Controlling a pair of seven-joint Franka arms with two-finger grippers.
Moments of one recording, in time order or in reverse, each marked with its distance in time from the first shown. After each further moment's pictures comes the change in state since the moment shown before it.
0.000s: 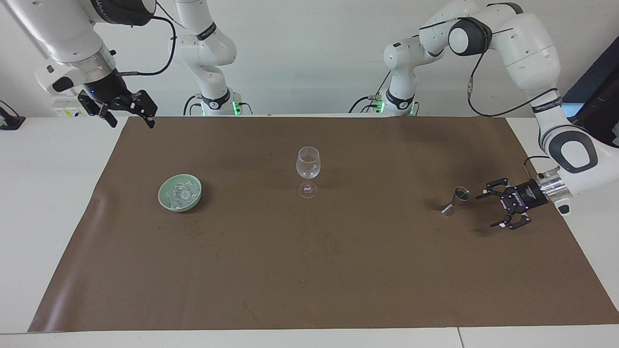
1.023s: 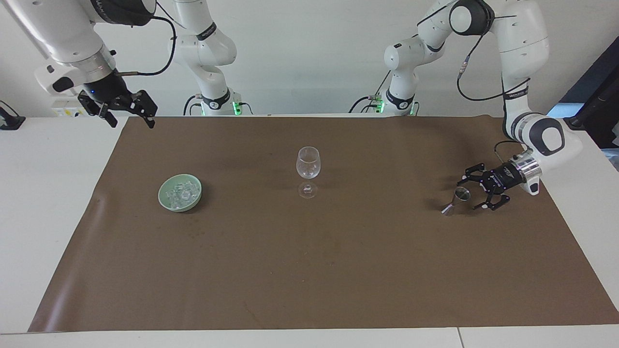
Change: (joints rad) left arm 0.042 -0.172 -0.010 -0.368 -0.276 0.044 0.274; right arm 0.000 0.000 0.000 0.000 0.000 0.000 0.000
